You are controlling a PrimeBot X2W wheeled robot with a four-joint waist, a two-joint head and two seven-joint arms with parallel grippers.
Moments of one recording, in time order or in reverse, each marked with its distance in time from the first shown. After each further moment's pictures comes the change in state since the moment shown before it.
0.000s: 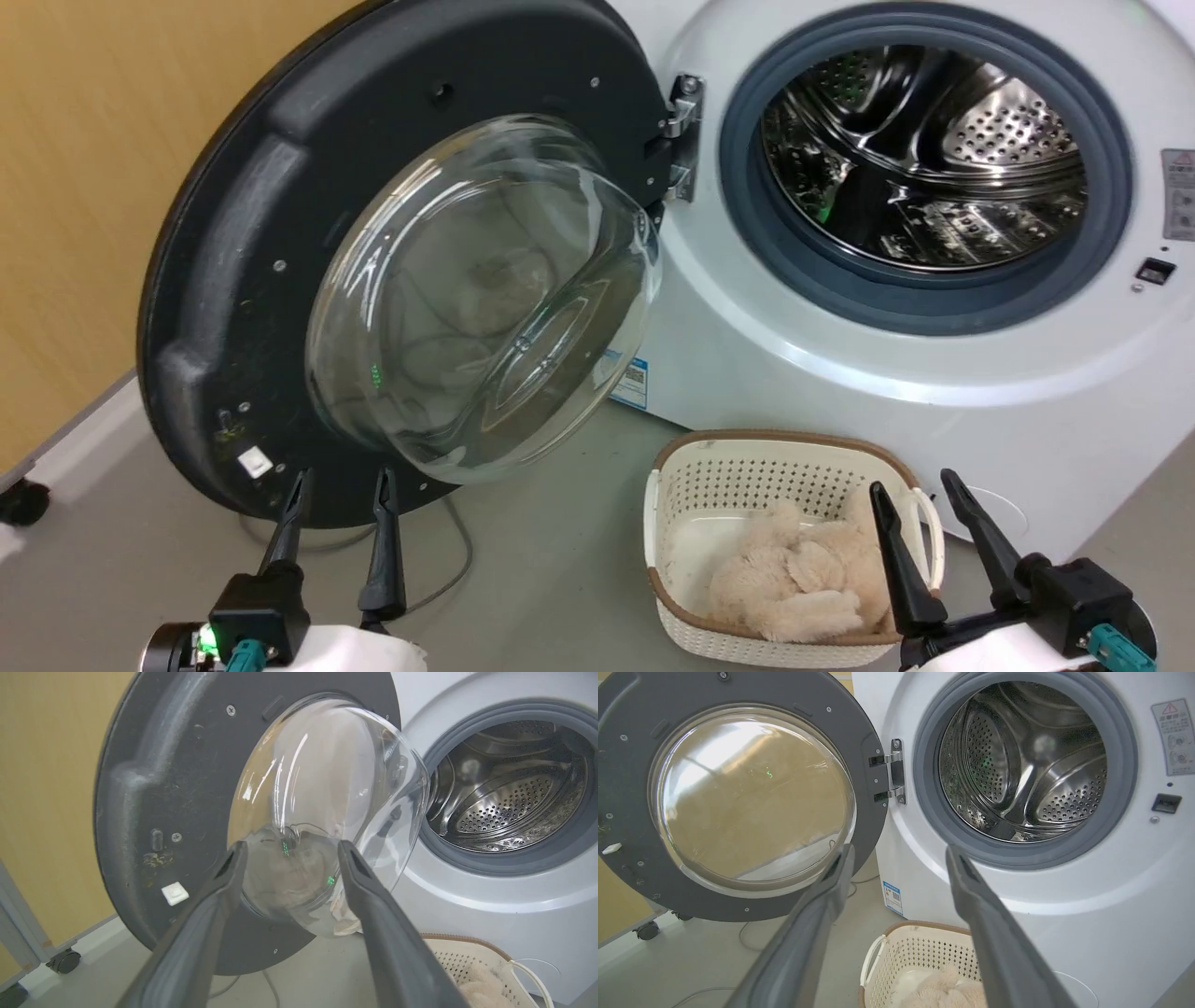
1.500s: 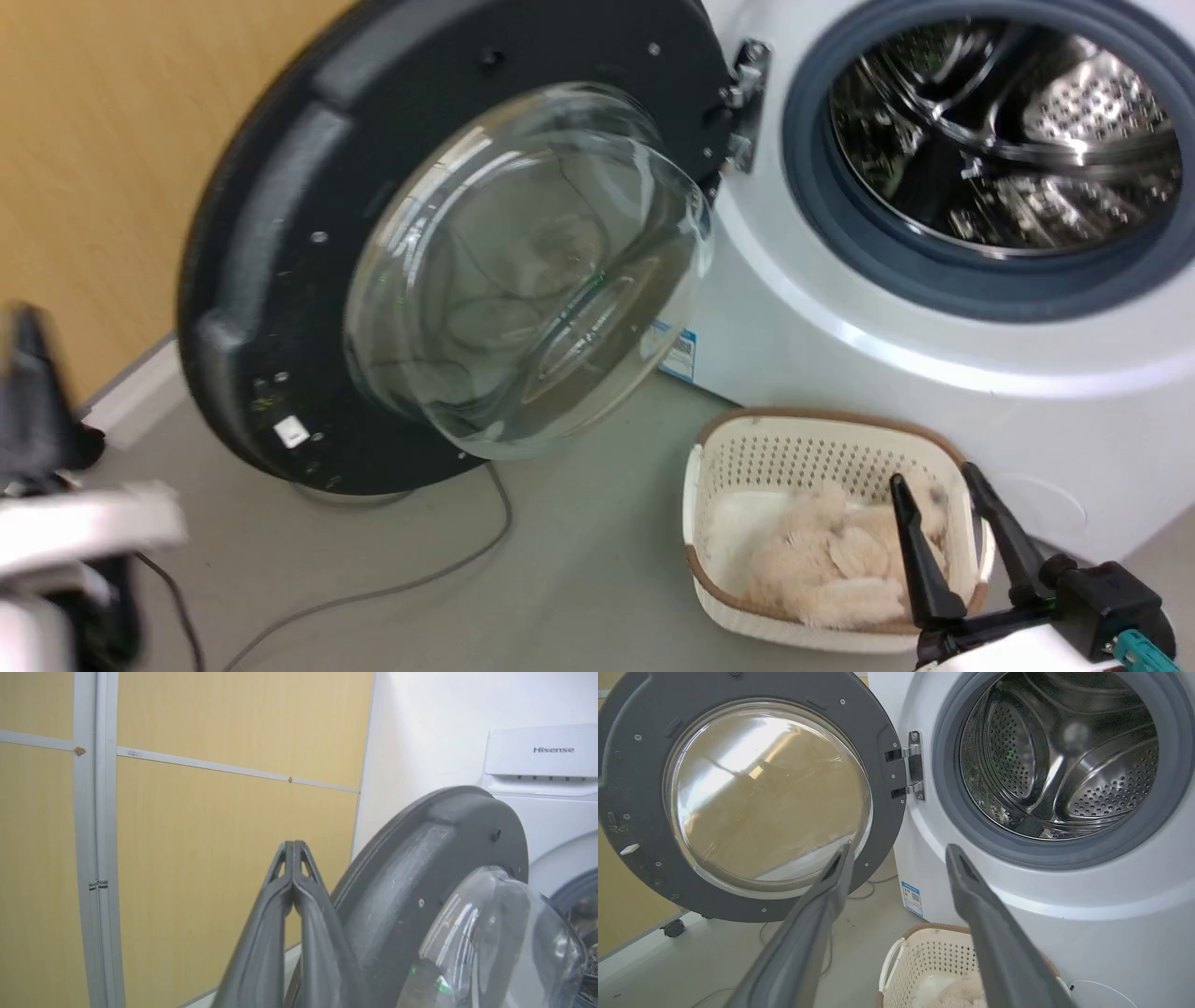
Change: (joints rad) left arm -0.227 0.146 0.310 -0.032 -0.203 -0.104 -0.047; right arm -0.001 -0.028 0.003 -0.001 0.039 0.000 -0.049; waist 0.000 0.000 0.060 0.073
